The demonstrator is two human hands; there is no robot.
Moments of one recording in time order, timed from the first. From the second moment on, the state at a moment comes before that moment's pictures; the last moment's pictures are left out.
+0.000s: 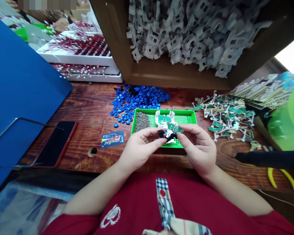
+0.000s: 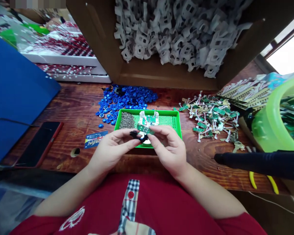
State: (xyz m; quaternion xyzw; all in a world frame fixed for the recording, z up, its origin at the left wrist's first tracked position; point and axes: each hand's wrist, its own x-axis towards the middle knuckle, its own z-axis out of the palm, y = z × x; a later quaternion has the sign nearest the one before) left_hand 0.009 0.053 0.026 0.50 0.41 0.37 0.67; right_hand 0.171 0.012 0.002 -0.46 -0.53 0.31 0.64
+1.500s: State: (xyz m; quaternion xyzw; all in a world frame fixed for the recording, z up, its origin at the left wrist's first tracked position) left_hand 0.006 0.051 0.021 0.50 0.45 0.34 0.66; right_hand 0.176 0.009 0.011 -0.52 -0.71 0.17 0.44
